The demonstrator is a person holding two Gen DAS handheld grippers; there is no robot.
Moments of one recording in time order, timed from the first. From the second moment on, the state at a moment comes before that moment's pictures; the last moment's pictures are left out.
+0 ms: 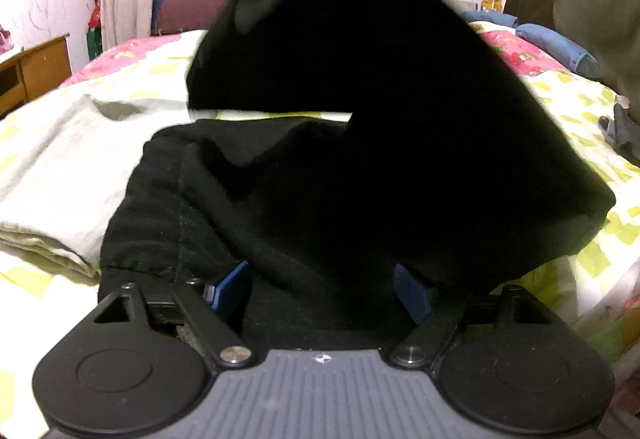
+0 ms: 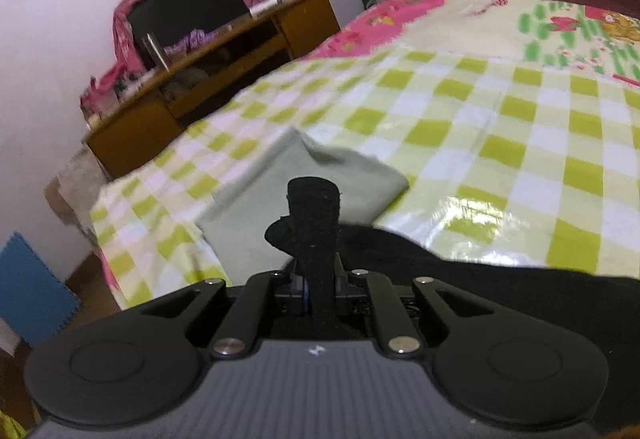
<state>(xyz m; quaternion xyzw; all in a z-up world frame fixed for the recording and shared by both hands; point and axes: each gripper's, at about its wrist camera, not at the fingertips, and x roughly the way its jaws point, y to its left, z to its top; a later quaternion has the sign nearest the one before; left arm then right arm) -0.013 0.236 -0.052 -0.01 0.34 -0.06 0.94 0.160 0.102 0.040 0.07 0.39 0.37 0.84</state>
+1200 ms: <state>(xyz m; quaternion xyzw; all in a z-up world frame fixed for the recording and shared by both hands) -0.046 0.278 -0.022 -0.17 0.33 -0.03 0.93 0.162 0.088 0.015 -0.12 0.38 0.39 0.83</state>
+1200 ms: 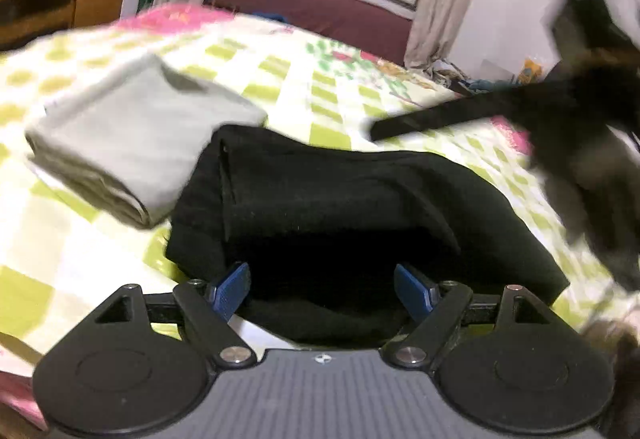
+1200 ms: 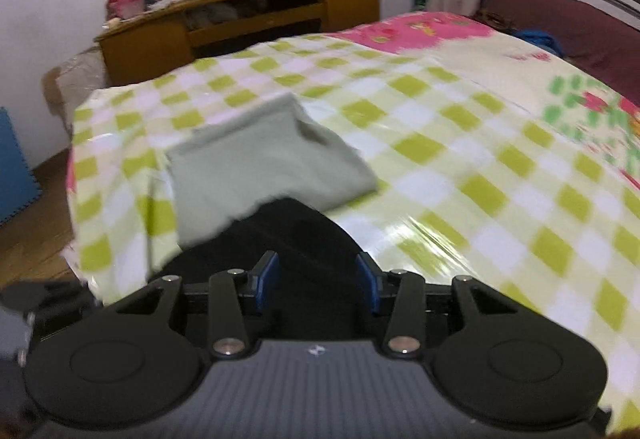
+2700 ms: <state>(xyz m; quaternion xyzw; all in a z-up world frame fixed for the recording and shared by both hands) -0.004 0.227 0.032 -0.03 0.36 0.18 0.92 0.154 -0.214 -0.071 0.31 0.46 0.26 0.79</state>
